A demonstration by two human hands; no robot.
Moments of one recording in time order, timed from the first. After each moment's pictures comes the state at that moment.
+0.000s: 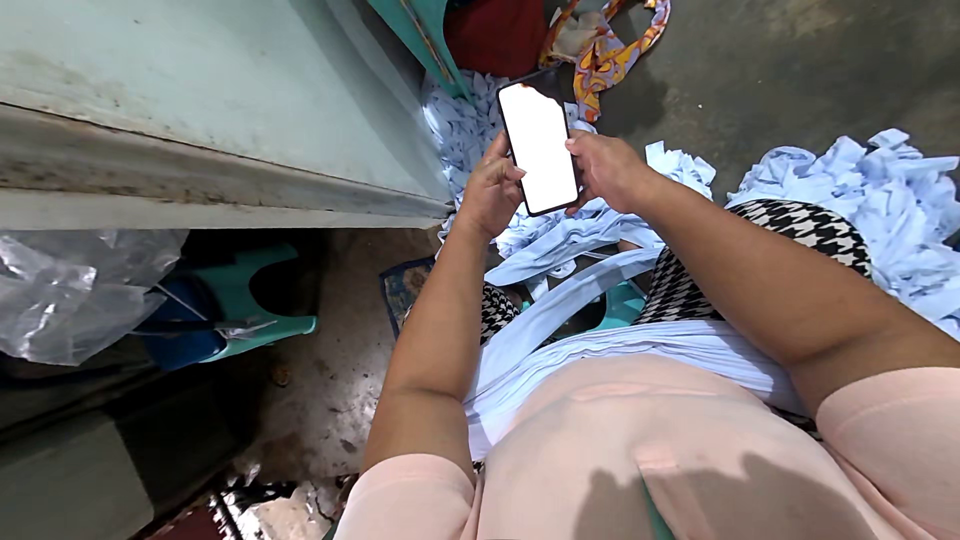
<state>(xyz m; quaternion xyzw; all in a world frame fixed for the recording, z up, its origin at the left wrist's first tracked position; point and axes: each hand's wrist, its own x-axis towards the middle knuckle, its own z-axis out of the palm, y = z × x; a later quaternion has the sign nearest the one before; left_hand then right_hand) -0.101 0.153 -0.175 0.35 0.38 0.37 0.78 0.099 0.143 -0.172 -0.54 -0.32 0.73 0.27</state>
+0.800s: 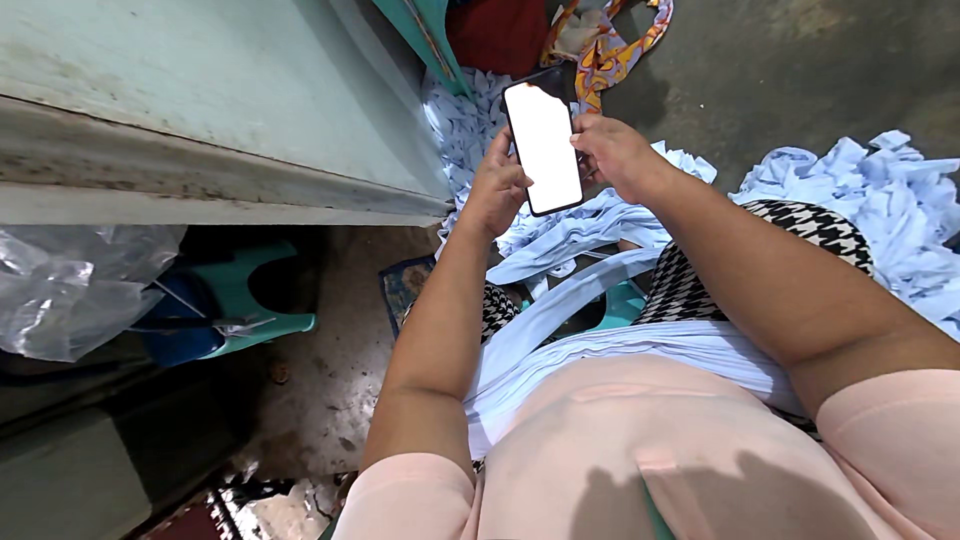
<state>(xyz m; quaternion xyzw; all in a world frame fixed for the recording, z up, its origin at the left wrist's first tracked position) -0.095 0.151 -0.173 0.36 0.40 0.37 0.76 0.106 0.150 -0.166 -0.54 -0.39 0.69 0.29</state>
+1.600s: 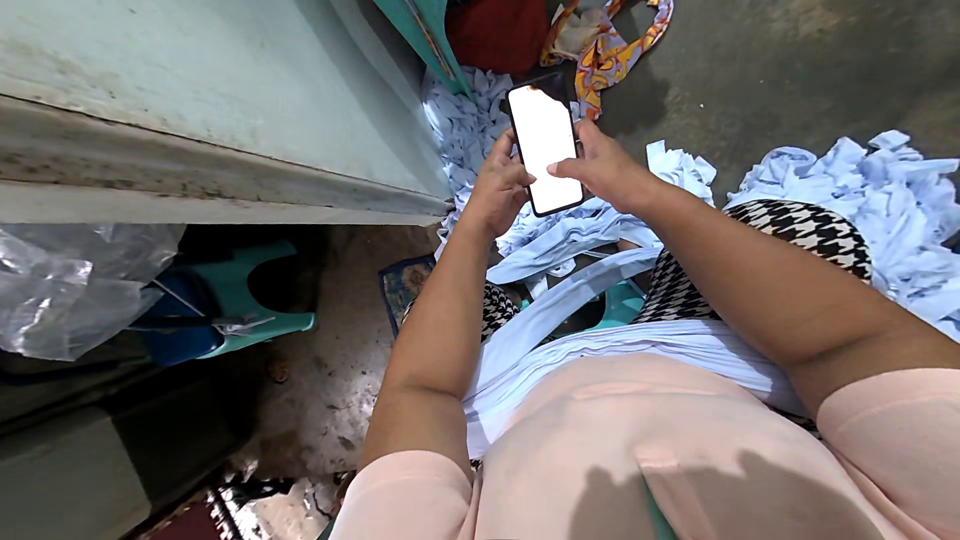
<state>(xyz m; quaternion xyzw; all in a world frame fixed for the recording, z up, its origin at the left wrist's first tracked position) -0.093 0.150 -0.173 0.35 0.42 0.35 0.76 0.096 0.141 -0.180 -0.54 -0.46 0.65 0.29</state>
